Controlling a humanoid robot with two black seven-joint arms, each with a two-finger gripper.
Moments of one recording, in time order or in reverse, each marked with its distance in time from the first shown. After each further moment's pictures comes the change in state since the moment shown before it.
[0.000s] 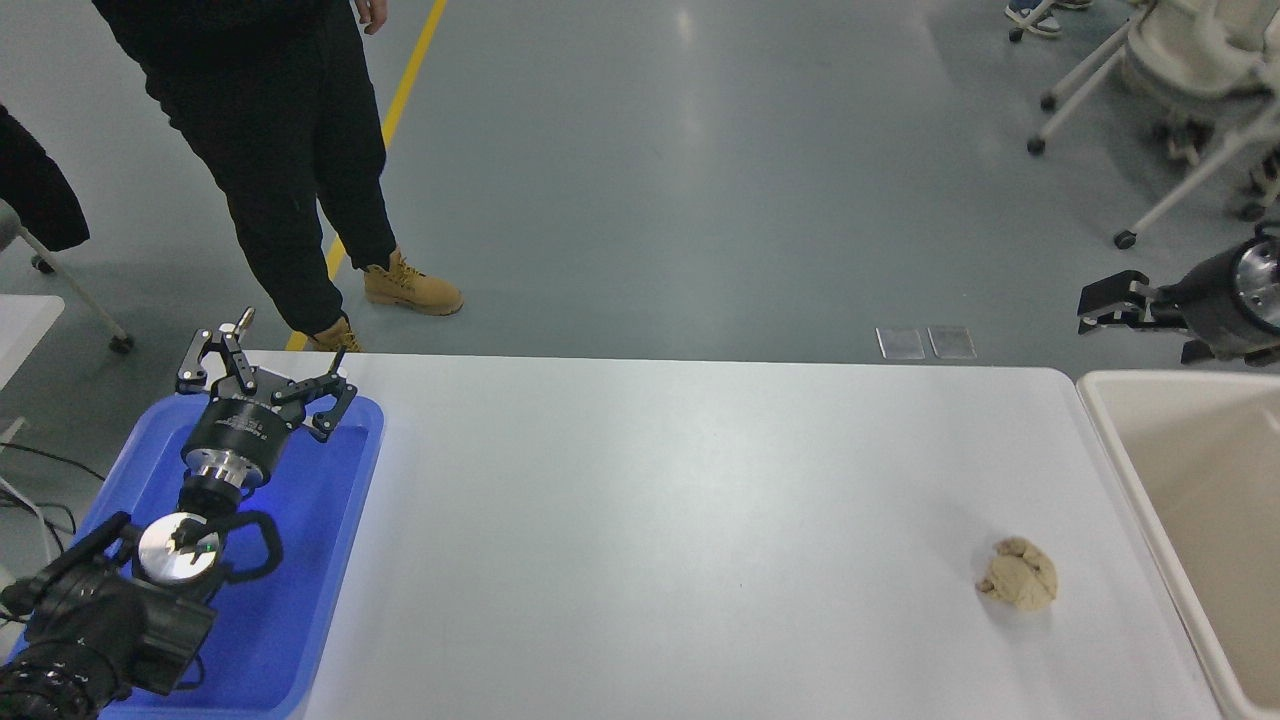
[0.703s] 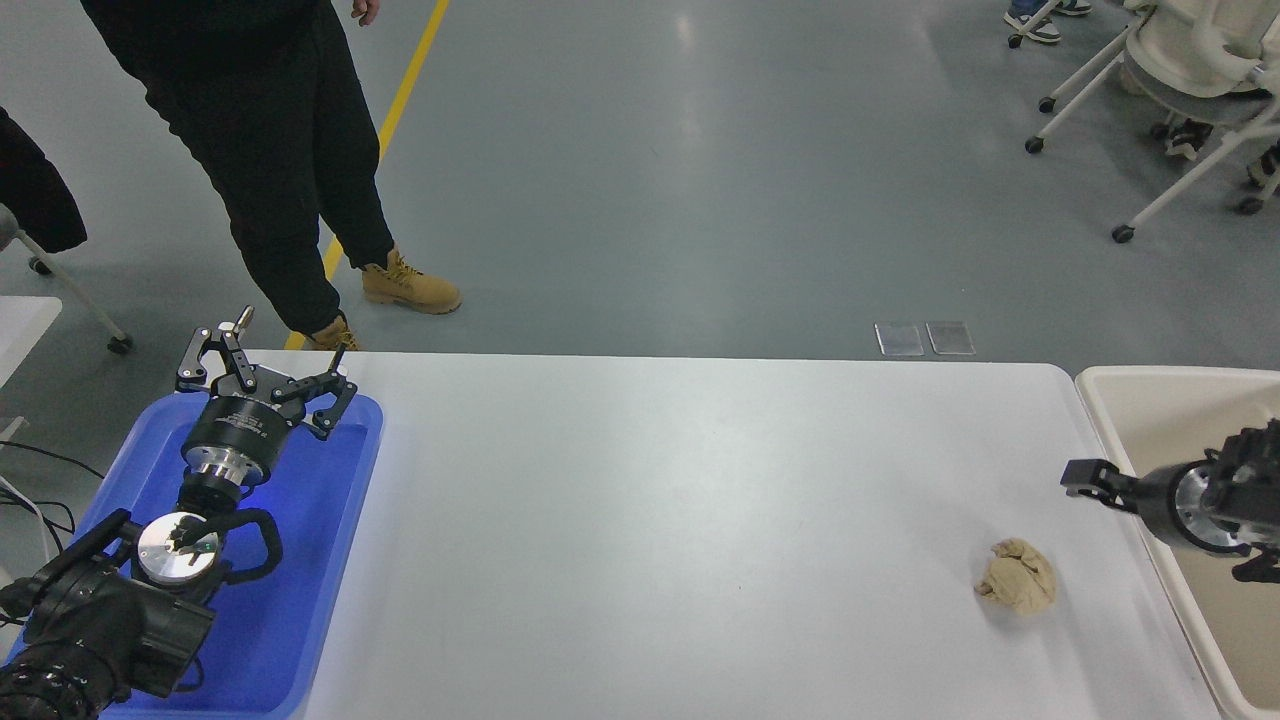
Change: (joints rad) left arm 0.000 0.000 0.000 0.000 0.000 0.000 0.000; right arm -0.463 0.033 0.261 -0.045 0.003 -0.181 0.001
